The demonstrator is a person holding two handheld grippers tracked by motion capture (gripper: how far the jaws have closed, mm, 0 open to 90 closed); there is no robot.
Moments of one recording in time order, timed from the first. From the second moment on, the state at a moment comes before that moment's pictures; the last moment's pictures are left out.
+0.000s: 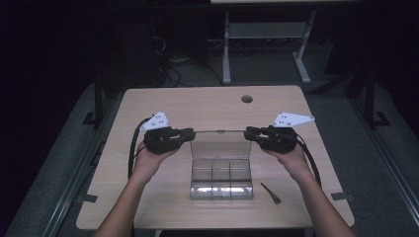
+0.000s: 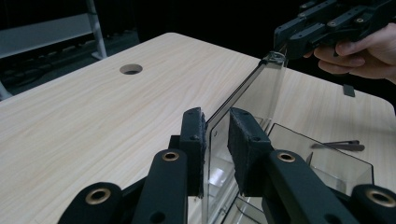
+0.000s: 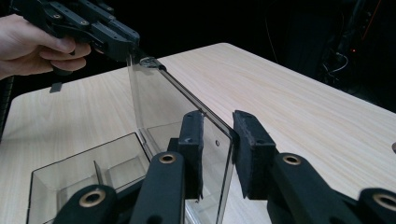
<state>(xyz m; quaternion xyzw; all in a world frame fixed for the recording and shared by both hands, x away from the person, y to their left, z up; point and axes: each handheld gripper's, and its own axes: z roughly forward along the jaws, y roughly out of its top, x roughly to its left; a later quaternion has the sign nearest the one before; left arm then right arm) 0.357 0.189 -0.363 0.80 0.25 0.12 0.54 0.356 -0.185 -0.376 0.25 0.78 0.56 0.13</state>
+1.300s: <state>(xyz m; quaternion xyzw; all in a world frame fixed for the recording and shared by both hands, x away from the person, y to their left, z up) 0.402 0.187 -0.379 0.79 0.27 0.09 0.54 0.392 -0.181 -0.386 0.28 0.78 0.55 0.13</state>
